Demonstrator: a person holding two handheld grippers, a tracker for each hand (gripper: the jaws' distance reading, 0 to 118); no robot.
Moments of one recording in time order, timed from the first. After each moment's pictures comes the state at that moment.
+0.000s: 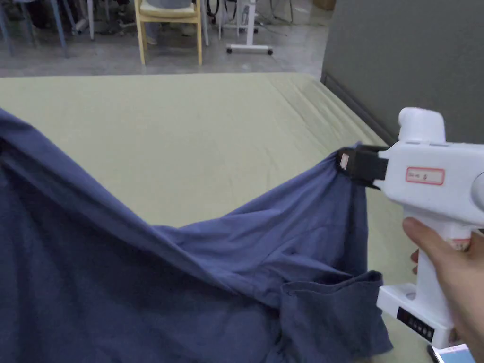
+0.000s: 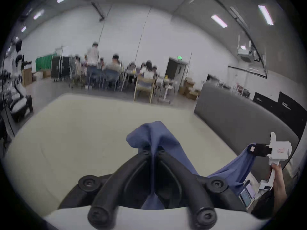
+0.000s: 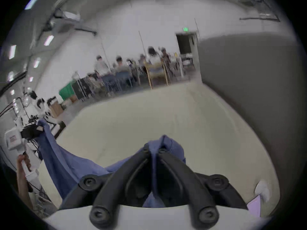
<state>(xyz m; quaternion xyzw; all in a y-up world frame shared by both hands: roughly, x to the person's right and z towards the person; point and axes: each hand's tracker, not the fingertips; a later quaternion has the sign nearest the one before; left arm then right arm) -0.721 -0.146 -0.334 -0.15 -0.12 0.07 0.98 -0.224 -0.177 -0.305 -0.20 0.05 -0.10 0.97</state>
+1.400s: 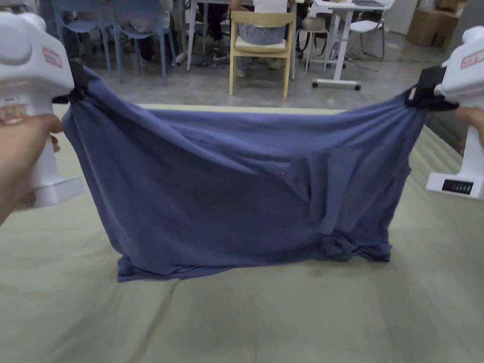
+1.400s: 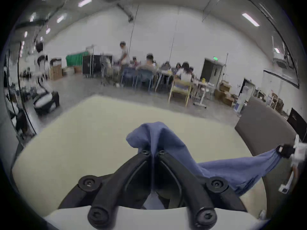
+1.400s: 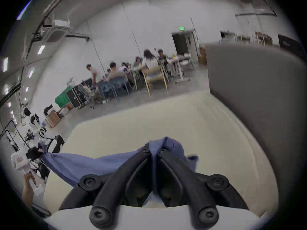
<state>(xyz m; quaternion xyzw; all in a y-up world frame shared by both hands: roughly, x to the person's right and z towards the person) -0.787 -0.177 -0.591 -0.25 0.05 0.10 0.96 -0.205 -0.180 -0.597 -0.29 0.01 -0.15 0.95</state>
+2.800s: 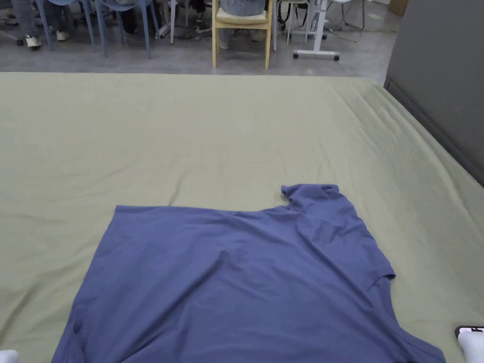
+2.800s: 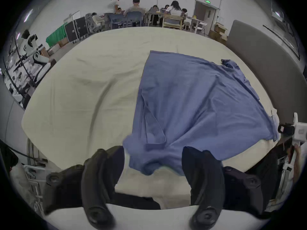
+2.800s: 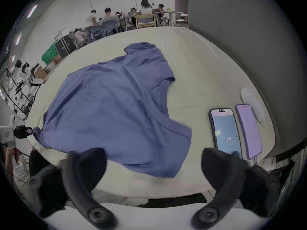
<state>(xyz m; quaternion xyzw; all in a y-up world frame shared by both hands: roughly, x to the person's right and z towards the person) -0.776 -0.365 -0.112 -0.47 -0.01 0.02 0.88 -0.202 -0.372 -0.099 -0.46 0.00 -0.04 0.89</state>
